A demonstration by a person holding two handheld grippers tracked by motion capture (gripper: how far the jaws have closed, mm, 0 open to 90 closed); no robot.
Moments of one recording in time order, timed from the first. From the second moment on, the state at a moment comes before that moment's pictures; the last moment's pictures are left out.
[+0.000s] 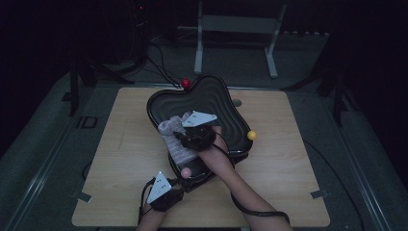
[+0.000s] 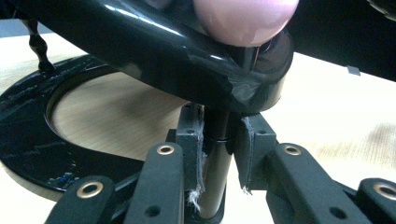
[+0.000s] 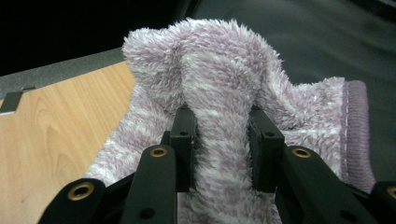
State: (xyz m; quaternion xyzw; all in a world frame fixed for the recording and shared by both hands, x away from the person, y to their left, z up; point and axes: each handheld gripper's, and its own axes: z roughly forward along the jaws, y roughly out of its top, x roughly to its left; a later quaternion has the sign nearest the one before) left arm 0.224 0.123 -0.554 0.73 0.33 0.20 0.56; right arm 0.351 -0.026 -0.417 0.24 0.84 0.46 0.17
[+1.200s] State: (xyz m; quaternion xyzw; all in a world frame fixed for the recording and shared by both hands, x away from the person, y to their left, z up) left arm 0.223 0.122 -0.554 0.73 0.33 0.19 0.57; right arm 0.308 -0.071 -0.446 0.23 0.85 0.45 0.14
